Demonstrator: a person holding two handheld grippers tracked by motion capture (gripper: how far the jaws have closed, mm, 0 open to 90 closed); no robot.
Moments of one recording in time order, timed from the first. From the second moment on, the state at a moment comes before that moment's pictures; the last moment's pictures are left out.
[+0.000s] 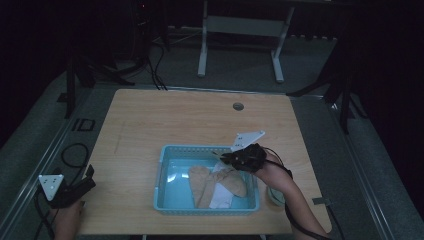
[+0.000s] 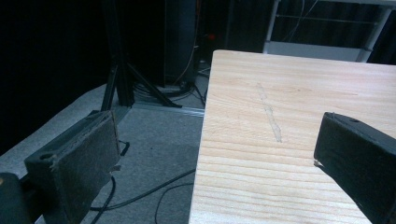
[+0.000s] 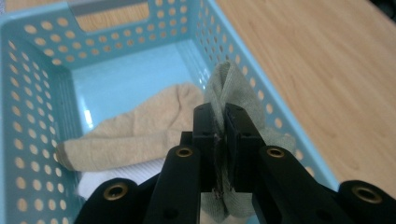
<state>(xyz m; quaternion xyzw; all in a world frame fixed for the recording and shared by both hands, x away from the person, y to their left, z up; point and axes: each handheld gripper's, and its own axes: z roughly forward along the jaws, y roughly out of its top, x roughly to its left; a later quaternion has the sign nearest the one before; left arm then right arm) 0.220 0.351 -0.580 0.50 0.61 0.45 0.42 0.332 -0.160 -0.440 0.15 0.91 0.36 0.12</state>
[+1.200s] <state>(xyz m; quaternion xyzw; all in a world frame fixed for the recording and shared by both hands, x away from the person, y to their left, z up) 0.220 0.350 -0.580 0.50 0.61 0.46 0.42 0.336 -0.298 -0.414 0.29 0.84 0.41 0.20</state>
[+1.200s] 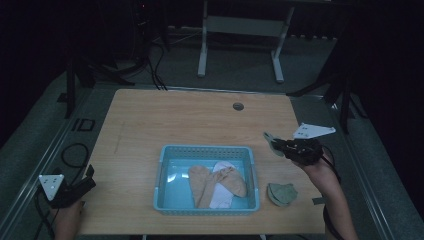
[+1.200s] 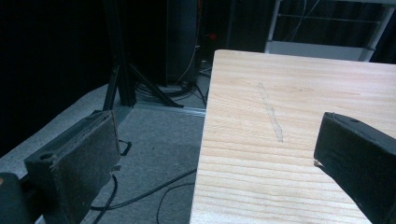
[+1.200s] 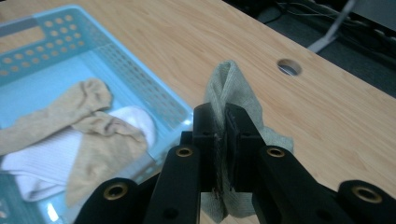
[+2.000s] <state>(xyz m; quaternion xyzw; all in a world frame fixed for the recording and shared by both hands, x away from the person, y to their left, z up) 0.220 0.350 -0.580 0.50 0.60 0.46 0.42 0.363 -0.321 -0.493 0.36 0.84 0.38 0.17</state>
